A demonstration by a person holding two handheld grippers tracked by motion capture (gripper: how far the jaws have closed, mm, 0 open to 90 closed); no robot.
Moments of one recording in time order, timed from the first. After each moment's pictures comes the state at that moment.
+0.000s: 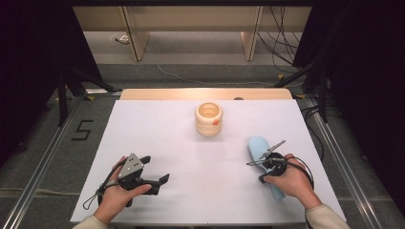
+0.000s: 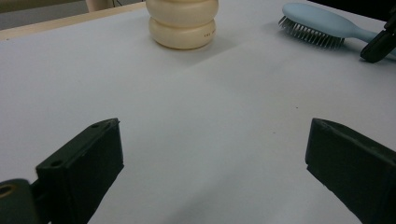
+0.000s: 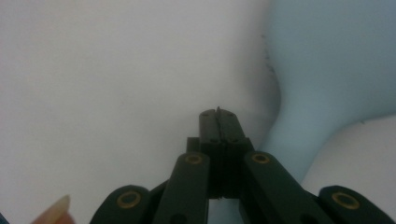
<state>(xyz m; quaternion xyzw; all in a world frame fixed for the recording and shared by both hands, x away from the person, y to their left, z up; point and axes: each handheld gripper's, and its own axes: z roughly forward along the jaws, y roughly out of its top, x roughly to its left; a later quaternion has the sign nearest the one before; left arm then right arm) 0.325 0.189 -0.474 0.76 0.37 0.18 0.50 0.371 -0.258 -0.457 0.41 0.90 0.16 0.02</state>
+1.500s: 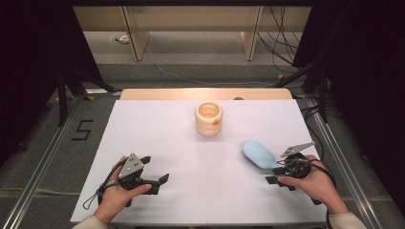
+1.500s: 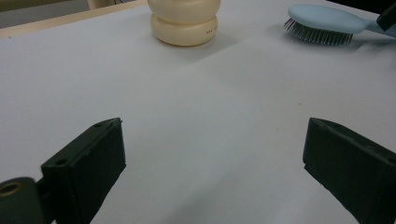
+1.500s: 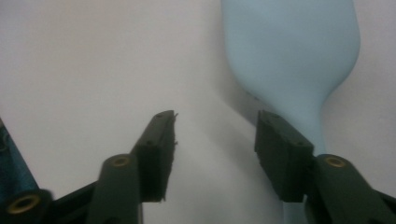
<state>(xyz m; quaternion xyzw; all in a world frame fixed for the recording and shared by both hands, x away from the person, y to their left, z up) 0.325 0.189 -0.474 0.77 0.37 0.18 0.49 0.358 -0.306 -0.443 0.40 0.87 0.30 0.02</state>
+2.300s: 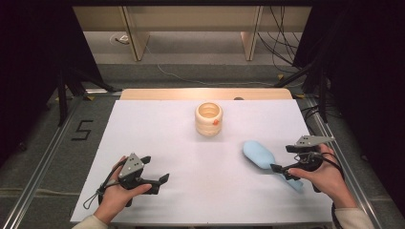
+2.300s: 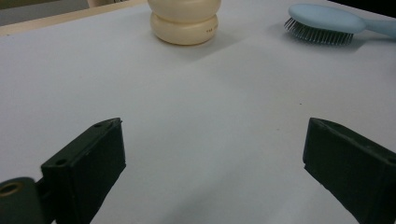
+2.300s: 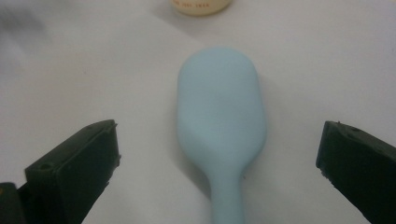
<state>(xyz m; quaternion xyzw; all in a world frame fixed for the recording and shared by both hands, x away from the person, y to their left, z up) 0.326 0.189 -0.475 0.77 0.37 0.18 0.49 0.371 -0.328 -0.423 0.36 0.84 0.38 0.12</state>
